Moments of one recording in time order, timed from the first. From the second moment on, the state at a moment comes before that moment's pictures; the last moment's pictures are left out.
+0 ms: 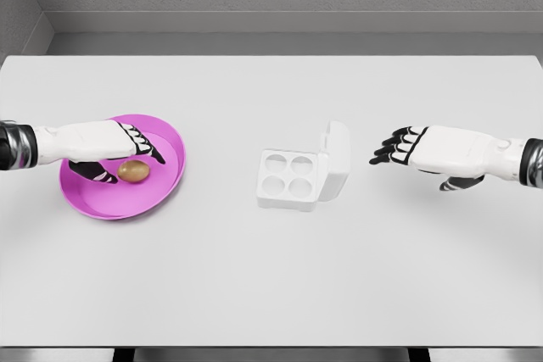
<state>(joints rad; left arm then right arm) -0.77 0.93 -0.96 -1.34 -0.35 -0.61 -0.41 -0.41 -0.90 0.43 -1.65 0.46 -0.61 0.61</state>
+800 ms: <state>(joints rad) -0.77 0.92 -0.99 -1.33 -0.35 -0.61 -0.41 -0.41 -0.91 0.43 -1.67 0.46 -0.61 0.61</state>
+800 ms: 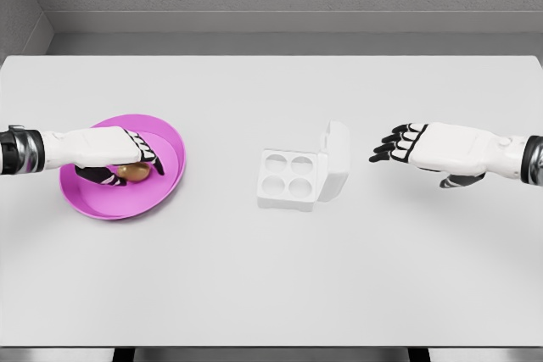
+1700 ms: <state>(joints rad) -0.84 0.88 -1.00 -1.35 -0.31 -0.61 -0.41 -0.41 -0.92 0.43 -1.67 0.46 -0.61 0.61</state>
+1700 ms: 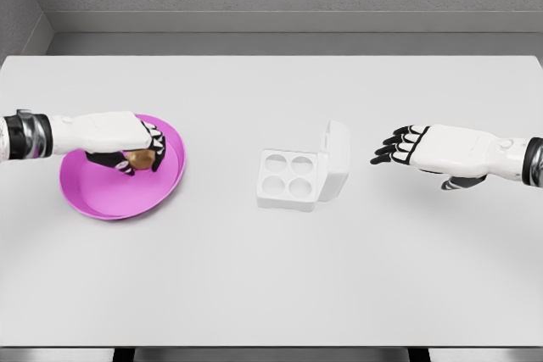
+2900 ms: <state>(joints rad) -0.89 0.56 -1.00 -1.42 -0.29 -0.61 -0.42 -0.40 -0.95 0.43 -1.70 0.46 -0.61 0.61</state>
